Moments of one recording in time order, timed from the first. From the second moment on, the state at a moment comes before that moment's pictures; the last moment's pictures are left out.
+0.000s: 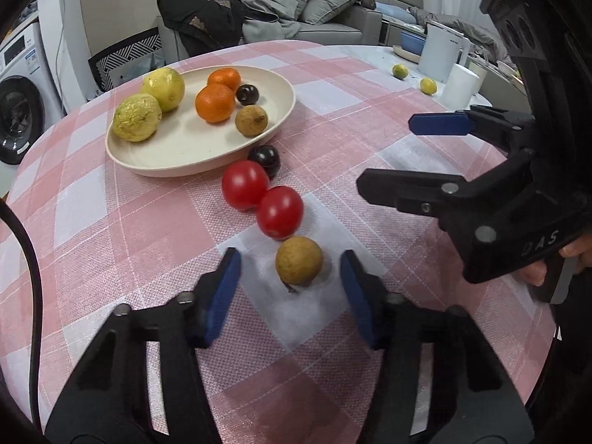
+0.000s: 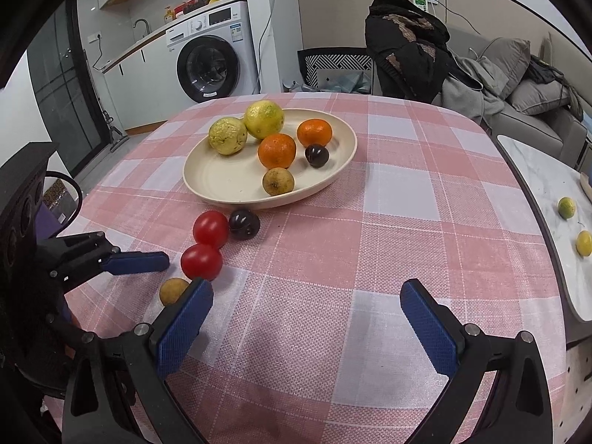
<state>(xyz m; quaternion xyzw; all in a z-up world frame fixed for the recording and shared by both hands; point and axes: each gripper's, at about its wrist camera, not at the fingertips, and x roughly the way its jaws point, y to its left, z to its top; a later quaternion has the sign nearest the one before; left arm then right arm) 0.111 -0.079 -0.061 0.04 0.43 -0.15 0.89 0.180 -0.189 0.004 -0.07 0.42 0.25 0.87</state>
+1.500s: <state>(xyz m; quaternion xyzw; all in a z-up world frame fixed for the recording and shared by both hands) 0.094 0.001 -0.024 -0.04 0.35 -0.09 0.93 0.170 -0.123 -0.016 -0.12 0.45 0.34 0.82</state>
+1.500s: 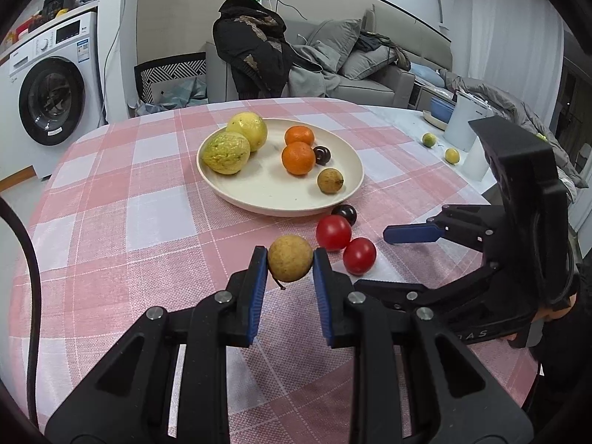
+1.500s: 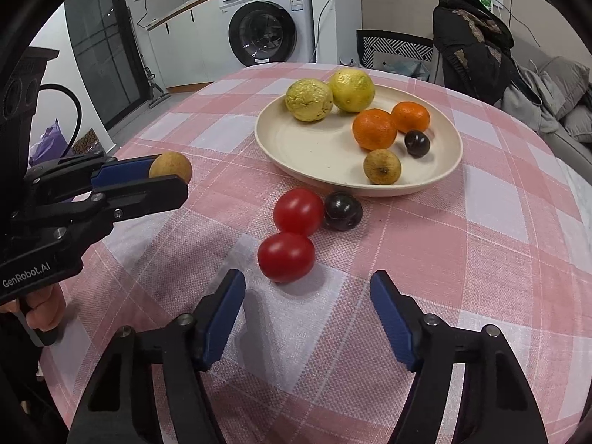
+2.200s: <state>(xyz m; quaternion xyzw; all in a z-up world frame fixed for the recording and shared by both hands) 0.097 0.010 -0.027 -0.05 0.35 -0.08 0.93 0.173 -0.112 -0.015 -0.13 0.43 0.35 0.82</state>
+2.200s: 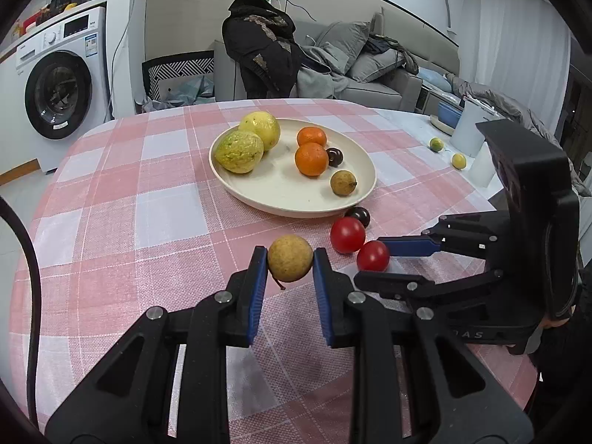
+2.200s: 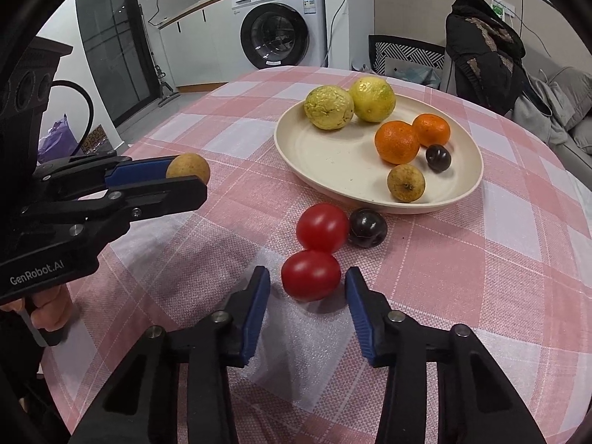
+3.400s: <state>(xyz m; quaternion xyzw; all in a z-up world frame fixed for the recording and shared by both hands) 0.111 0.017 -0.006 -0.05 0.30 -0.05 0.95 0.190 -0.178 0.041 -0.01 0.33 0.29 0.90</state>
